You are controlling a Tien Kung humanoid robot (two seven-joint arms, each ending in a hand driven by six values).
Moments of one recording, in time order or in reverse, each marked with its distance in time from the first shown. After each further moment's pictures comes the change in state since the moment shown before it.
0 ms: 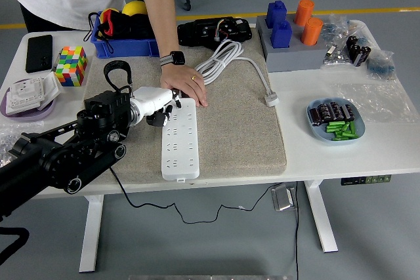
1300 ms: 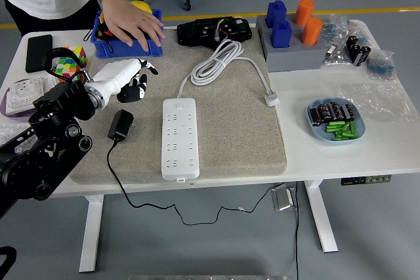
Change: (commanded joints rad) left arm 0.262 0.066 -0.491 -0.251 0.100 0.082 -0.081; right arm -0.001 0.004 0.016 -0.001 -0.006 0.000 0.001
